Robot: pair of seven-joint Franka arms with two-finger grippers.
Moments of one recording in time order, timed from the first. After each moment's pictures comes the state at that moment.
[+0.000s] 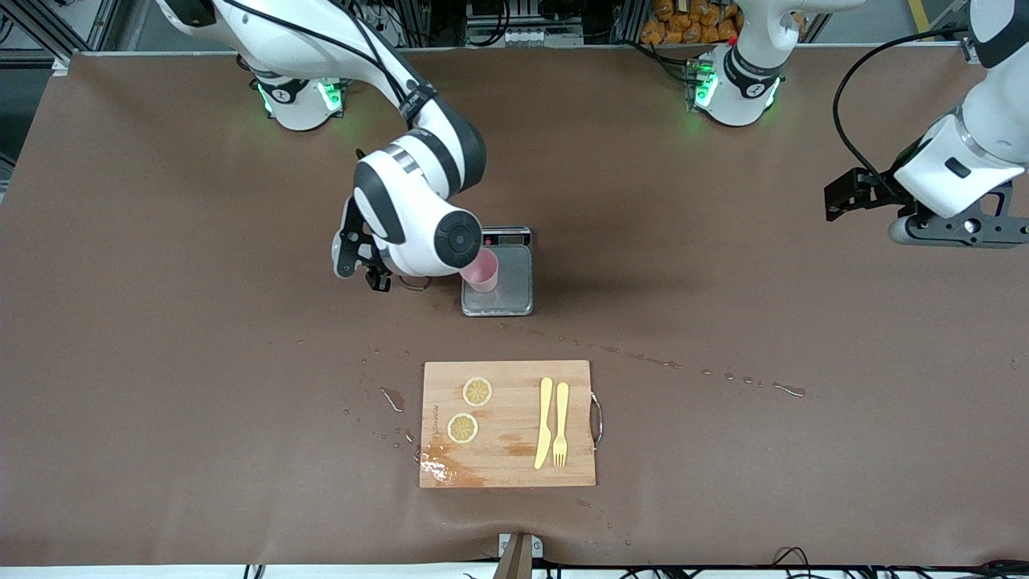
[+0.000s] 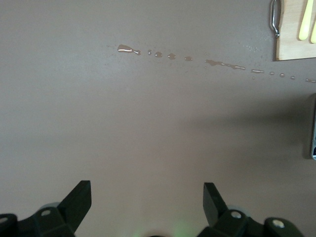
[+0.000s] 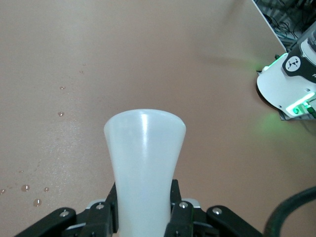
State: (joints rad) left arm -0.11 0.02 -0.04 -1.60 0.02 1.54 -0.06; right arm 0.64 0.65 0.03 -1.32 -0.30 1.32 2.33
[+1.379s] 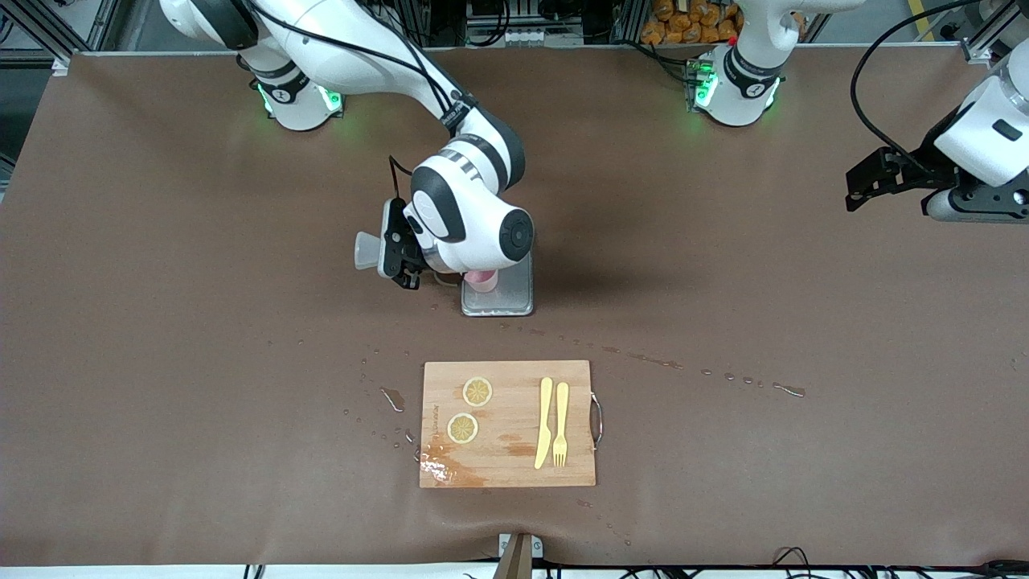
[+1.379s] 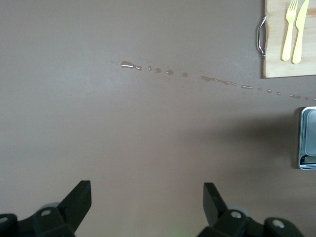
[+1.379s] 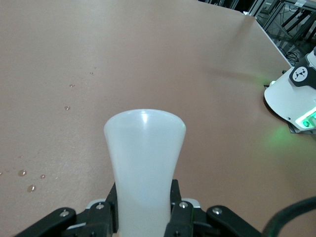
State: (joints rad) left arm -0.11 -0.01 -0.02 -1.55 0.00 1.54 -0.06; right arm 0.71 0.75 0.03 -1.23 -0.37 1.27 2.33
